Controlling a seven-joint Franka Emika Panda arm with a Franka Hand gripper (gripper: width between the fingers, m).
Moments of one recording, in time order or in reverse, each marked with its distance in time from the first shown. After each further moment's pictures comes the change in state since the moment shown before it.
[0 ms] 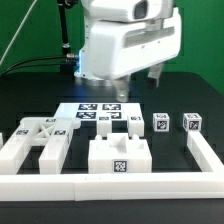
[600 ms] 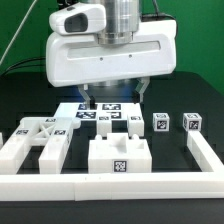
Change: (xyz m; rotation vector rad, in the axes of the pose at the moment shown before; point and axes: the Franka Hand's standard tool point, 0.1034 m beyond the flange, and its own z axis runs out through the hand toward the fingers) arm -0.014 0.022 0.015 0.049 0.022 0.596
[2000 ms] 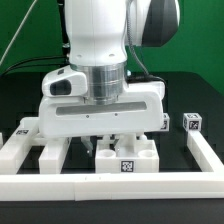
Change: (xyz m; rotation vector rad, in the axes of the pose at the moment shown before) arm -0.001 0.022 0.091 -0.001 0.017 0.132
